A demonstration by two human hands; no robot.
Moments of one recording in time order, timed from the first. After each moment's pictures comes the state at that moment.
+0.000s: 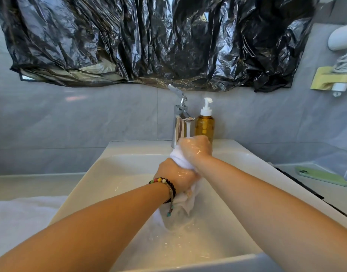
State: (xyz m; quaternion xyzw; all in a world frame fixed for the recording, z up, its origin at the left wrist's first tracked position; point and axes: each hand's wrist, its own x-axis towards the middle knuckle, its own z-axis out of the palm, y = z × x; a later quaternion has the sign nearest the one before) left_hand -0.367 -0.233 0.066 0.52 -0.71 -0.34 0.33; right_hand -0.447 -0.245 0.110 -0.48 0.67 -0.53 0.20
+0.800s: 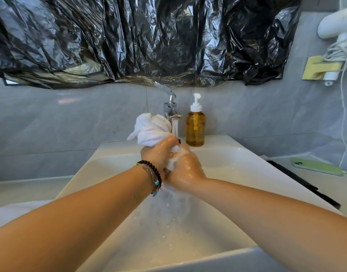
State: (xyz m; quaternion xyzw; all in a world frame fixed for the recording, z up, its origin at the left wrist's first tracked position) left_hand -0.372 -0.247 0.094 0.44 -0.38 -0.59 0.55; right_hand -0.449 -0.221 0.065 -0.65 0.65 -0.39 0.05
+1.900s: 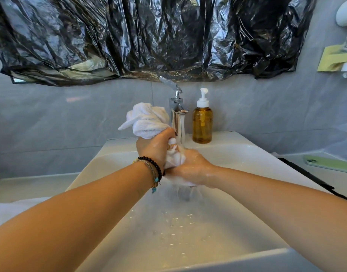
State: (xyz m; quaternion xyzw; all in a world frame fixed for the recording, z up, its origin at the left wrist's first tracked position) left_hand -0.362 -0.249 0.101 0.43 -0.40 -0.49 0.65; right_hand -0.468 -0.232 0.068 -0.67 0.55 -0.39 0.32
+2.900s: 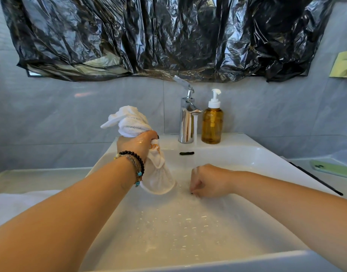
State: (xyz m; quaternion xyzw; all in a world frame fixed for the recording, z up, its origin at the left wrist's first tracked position) left_hand -0.292 -0.271 0.100 0.50 -0.37 -0.46 0.63; right_hand -0.496 -0.232 0.051 -0.81 0.56 -0.02 0.14
